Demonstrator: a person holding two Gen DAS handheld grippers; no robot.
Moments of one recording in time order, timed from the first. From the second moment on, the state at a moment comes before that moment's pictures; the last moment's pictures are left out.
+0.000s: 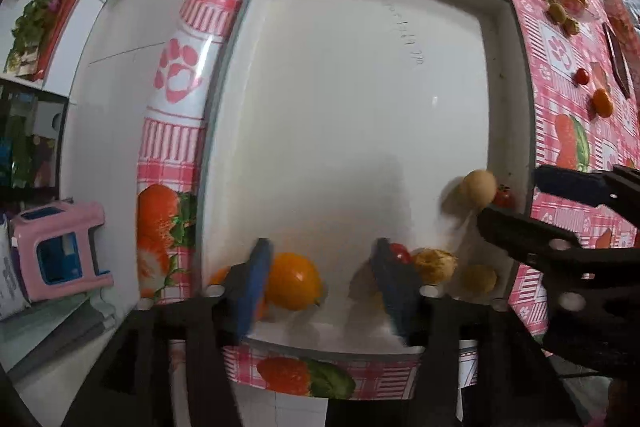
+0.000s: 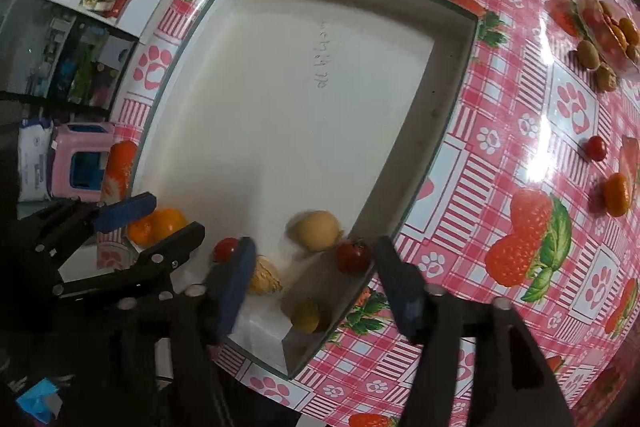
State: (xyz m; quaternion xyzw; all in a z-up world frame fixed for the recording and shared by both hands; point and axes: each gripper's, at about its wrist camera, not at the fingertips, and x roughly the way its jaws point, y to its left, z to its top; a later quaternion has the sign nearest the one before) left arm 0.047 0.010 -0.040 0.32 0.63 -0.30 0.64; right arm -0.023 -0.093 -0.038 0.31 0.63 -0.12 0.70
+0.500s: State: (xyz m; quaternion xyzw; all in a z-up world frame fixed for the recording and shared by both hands) left arm 0.008 -0.027 -0.008 0.33 0.60 -0.34 0.64; right arm -0.095 -0.150 -0.026 0.32 0.59 -0.22 0.70
